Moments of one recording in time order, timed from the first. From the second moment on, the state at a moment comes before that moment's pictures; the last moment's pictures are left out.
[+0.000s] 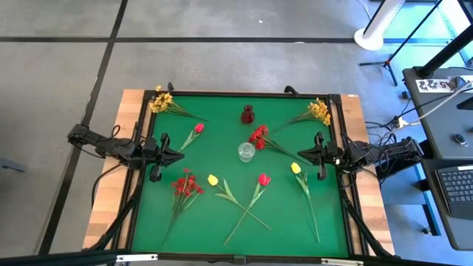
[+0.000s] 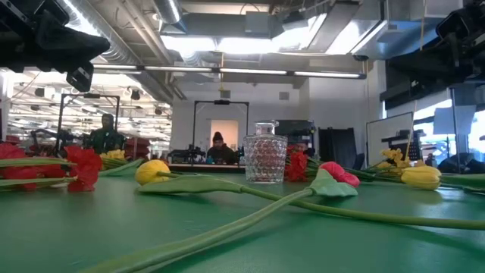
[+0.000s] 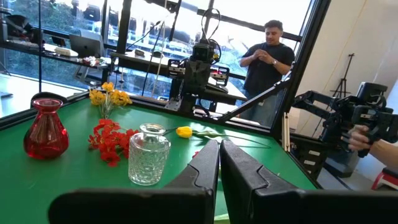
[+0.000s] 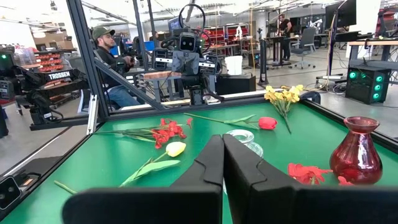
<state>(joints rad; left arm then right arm) -0.35 0.00 0.01 0.06 -0.38 -0.22 0.22 0.02 0.01 0.06 0.26 0.08</state>
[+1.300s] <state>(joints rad) -0.35 0.00 0.01 0.06 -0.38 -0.22 0.22 0.60 0.64 -0.56 0.46 0.30</state>
